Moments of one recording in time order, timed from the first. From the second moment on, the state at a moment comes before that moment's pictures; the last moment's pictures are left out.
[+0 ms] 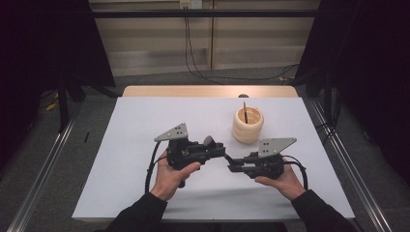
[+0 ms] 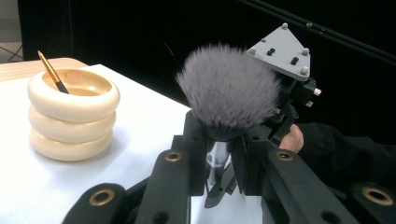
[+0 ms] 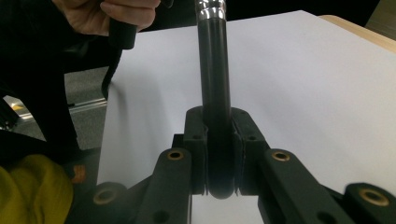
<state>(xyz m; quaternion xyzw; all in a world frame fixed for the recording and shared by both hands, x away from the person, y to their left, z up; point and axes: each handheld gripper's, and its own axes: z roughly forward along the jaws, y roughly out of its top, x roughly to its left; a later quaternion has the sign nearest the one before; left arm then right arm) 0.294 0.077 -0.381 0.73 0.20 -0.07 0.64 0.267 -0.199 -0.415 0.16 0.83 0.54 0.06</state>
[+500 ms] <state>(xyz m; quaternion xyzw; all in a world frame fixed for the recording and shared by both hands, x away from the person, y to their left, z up) 0.292 0.080 -0.376 0.74 0.21 -0.06 0.64 0.269 -0.206 -0.412 0.17 0.81 0.56 0.04</state>
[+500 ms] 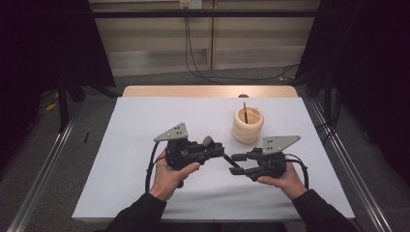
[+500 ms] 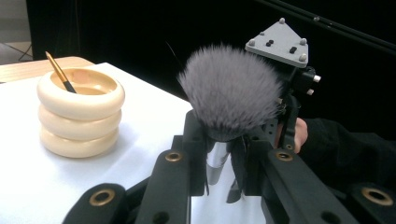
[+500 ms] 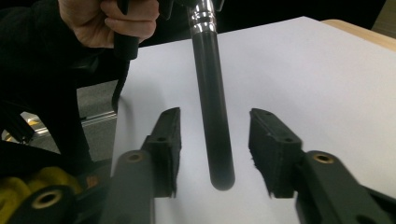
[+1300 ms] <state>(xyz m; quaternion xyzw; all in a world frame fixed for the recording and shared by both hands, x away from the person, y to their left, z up) 0.293 0.093 -0.372 0.74 0.22 -0.03 0.63 0.270 -0.220 -0.405 0.23 0.76 0.60 0.08</state>
